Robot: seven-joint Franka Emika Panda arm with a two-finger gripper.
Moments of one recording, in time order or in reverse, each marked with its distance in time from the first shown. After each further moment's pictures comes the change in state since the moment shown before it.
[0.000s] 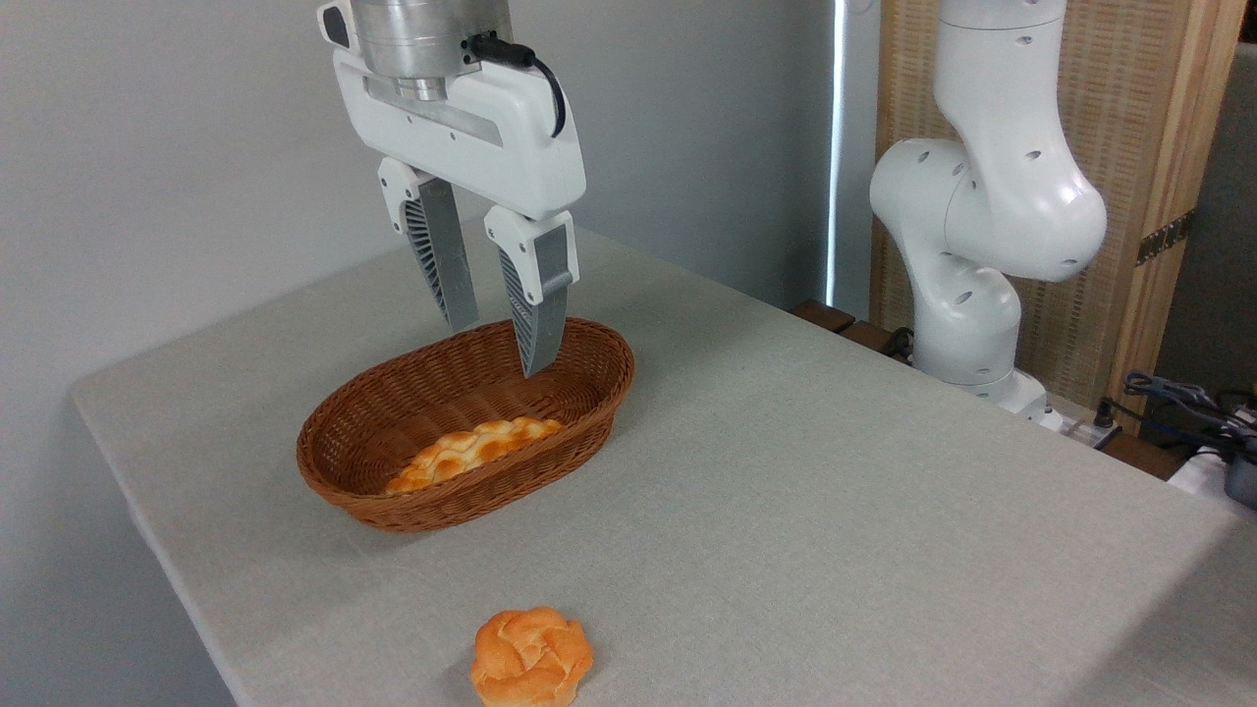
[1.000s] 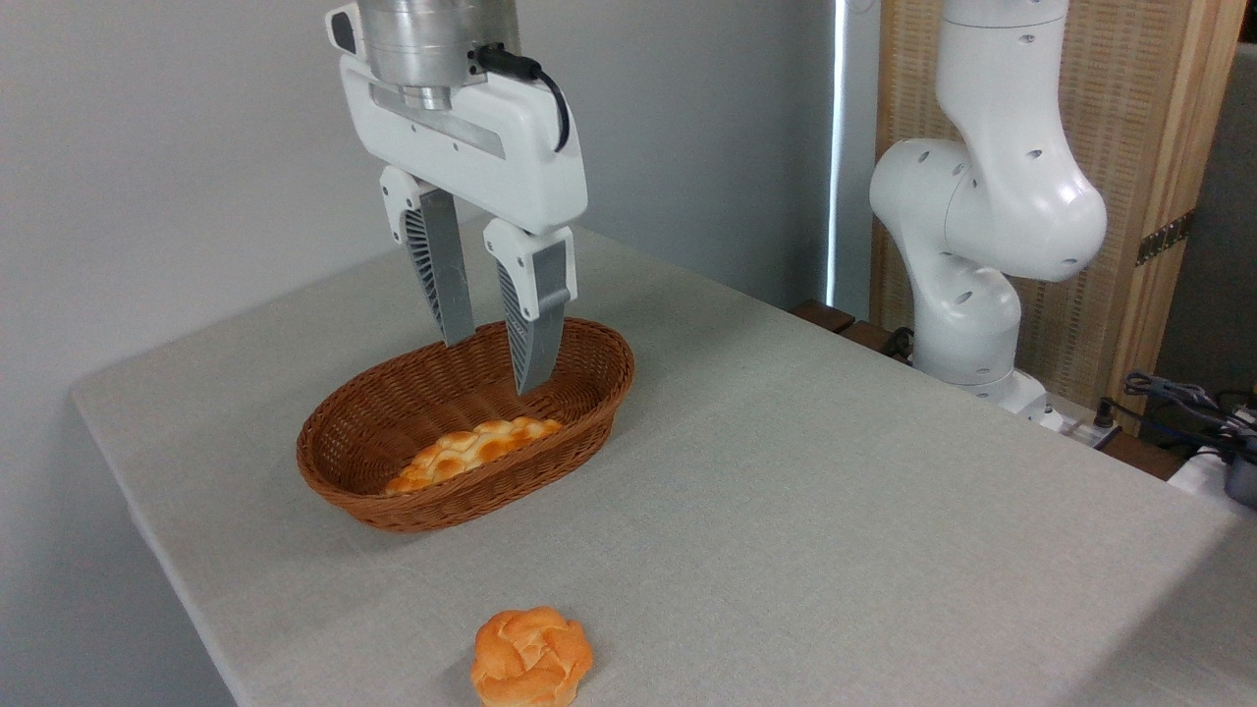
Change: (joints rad) arm 0.002 -0.029 0.018 -0.063 0.000 0.090 0.058
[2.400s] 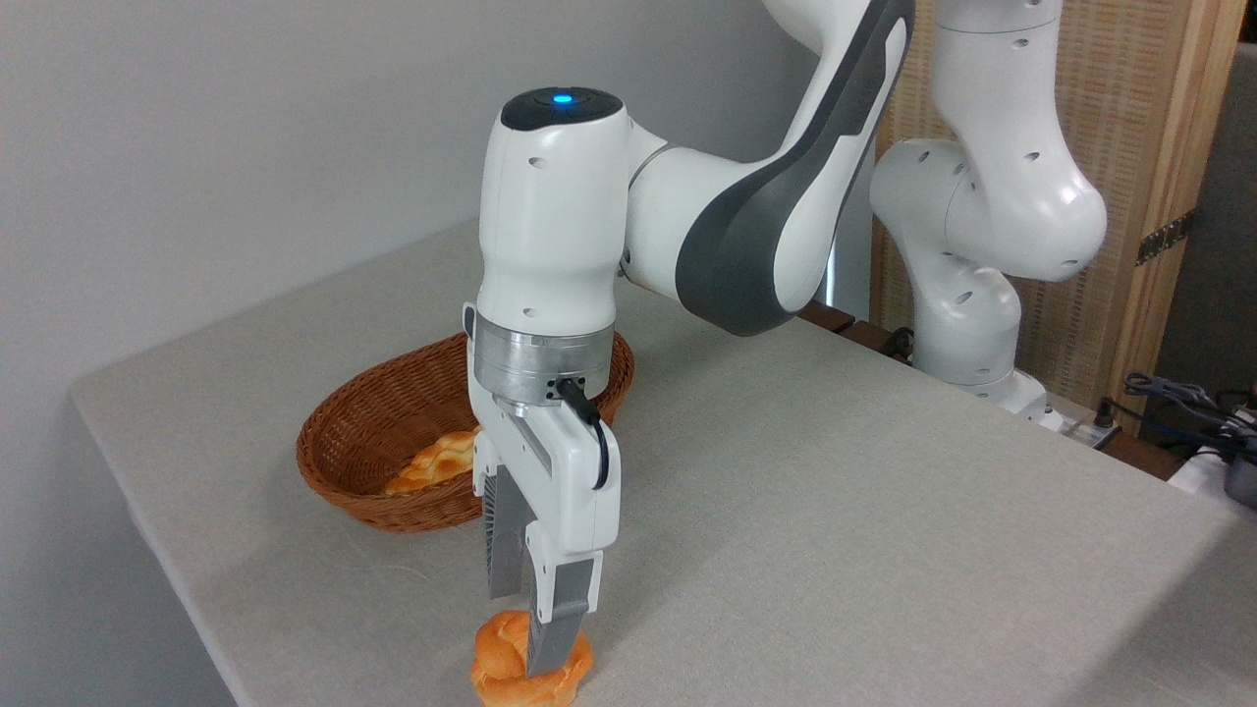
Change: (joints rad) arm 0.002 0.061 0.093 -0.465 0.001 0.744 0.443
